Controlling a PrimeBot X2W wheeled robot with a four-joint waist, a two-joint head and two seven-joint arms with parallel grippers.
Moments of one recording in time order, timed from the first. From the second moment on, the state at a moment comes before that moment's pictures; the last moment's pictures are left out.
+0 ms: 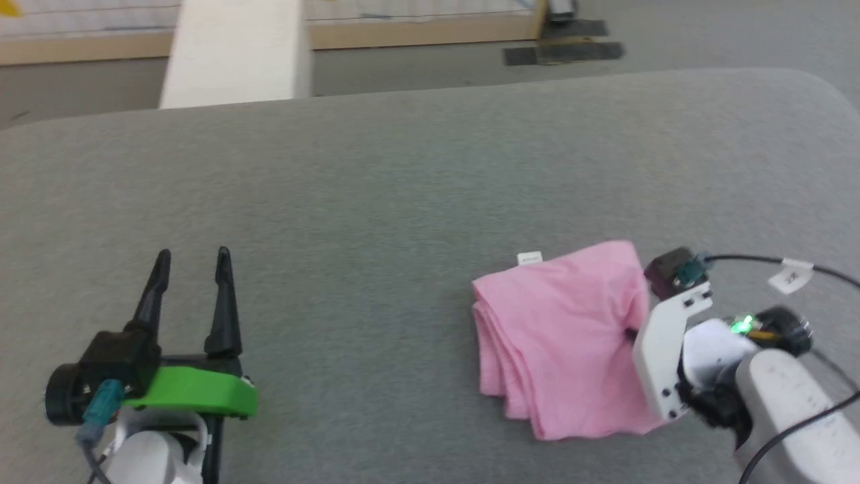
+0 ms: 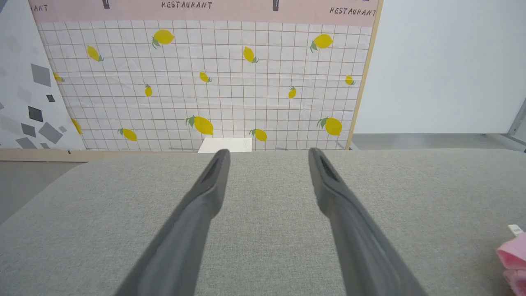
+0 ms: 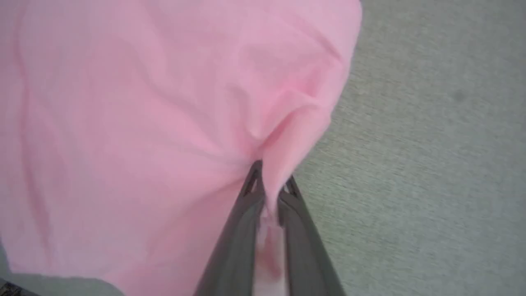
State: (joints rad) left arm -0.08 0.24 -0.08 0.01 -0.28 0.06 -0.26; right arm -0.31 -0.26 0.26 0.25 0.27 0.13 0.73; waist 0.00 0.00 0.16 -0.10
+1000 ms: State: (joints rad) left arm -0.13 0.42 -0.02 -0.31 -0.21 0.11 -0.02; right arm -0.79 -0.56 0.13 0.79 0.21 0.13 0.34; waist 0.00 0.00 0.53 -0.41
